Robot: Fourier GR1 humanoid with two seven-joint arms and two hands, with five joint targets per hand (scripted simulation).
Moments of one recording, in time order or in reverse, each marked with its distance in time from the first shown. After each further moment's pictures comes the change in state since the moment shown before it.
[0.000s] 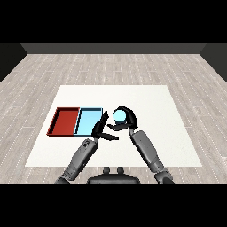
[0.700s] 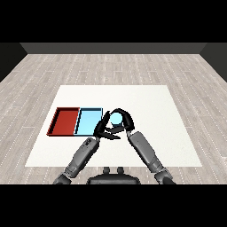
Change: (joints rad) left arm -0.049 0.001 -0.029 0.067 0.041 0.005 -0.033; right arm -0.006 0.001 0.071 0.025 -0.022 -0.012 -0.043
